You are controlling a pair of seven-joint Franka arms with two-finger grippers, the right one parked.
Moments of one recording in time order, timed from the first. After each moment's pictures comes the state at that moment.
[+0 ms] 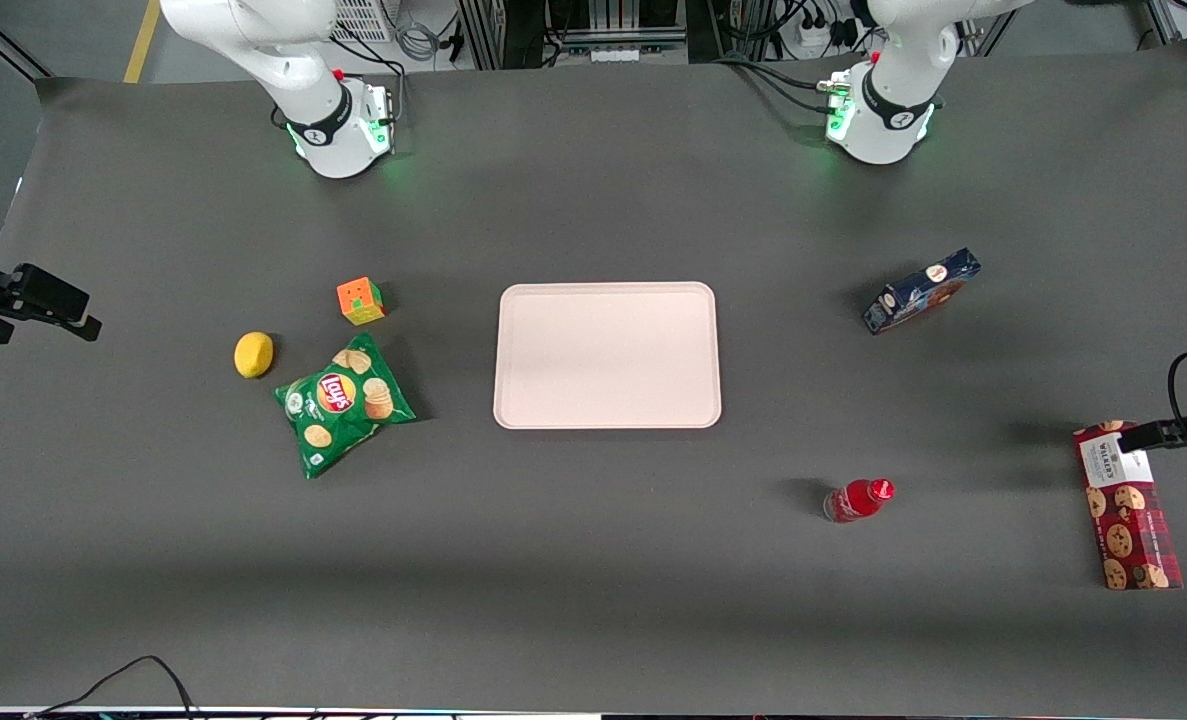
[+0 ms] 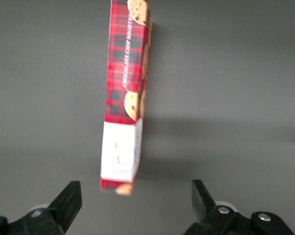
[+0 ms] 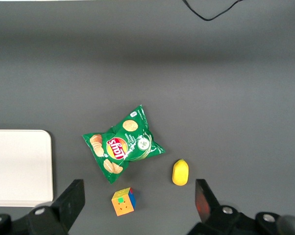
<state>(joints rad) 0.18 0.52 0.16 -1.59 -0.05 2.12 0.28</state>
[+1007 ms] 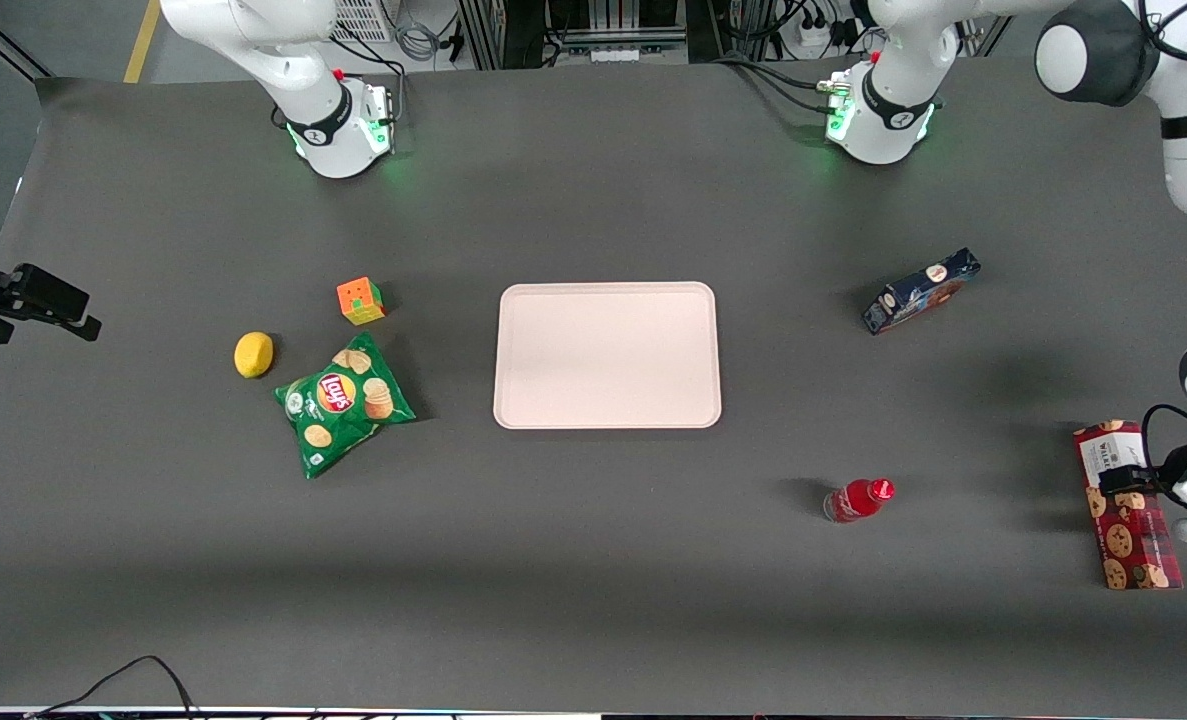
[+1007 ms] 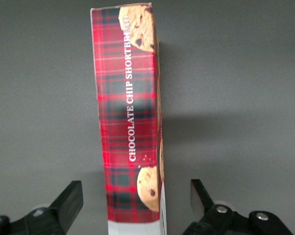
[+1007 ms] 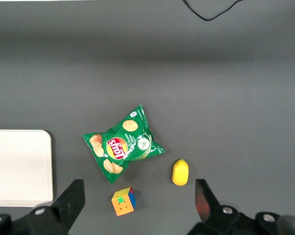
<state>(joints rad) 0.21 0.78 0.16 -1.44 -0.11 2.30 0.46</state>
